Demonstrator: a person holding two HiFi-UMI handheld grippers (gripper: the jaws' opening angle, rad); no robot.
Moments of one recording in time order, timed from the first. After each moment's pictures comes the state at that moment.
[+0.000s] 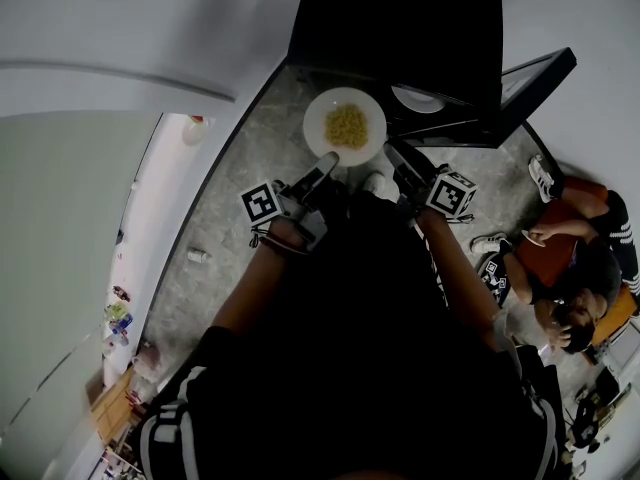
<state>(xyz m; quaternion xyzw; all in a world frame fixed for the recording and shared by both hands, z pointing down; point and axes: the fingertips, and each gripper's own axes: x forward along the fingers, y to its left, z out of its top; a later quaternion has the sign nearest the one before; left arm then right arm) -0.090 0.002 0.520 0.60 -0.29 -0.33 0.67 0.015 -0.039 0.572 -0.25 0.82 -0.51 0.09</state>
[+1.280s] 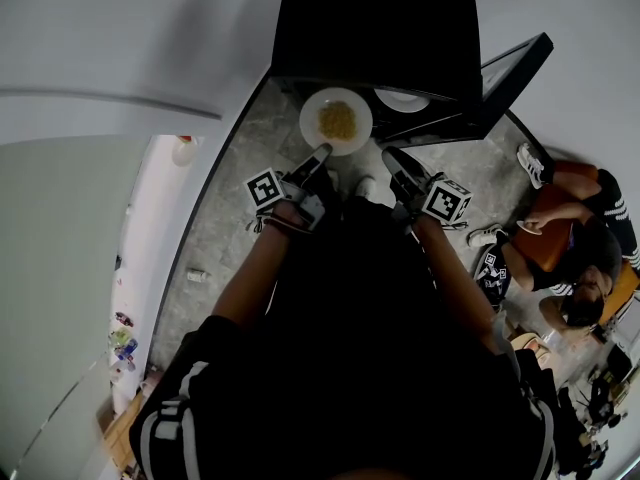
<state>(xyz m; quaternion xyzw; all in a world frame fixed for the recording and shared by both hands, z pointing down) -0.089 -0.028 0.583 0.60 -0.28 -0.32 0.68 0.038 -0.030 0.580 -0.31 0.80 -0.51 0.10</state>
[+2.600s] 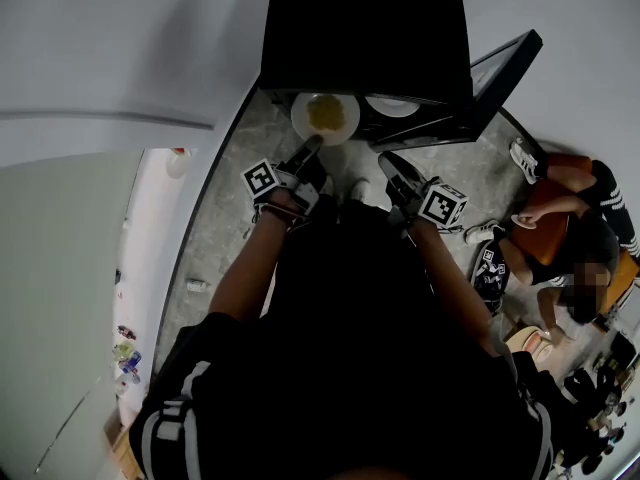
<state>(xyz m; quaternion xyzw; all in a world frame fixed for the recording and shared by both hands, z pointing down) -0.098 -0.066 0.623 0.59 -0.28 -0.32 0.69 0.044 -0.034 0.581 -0.33 0.78 -0.52 0.11</state>
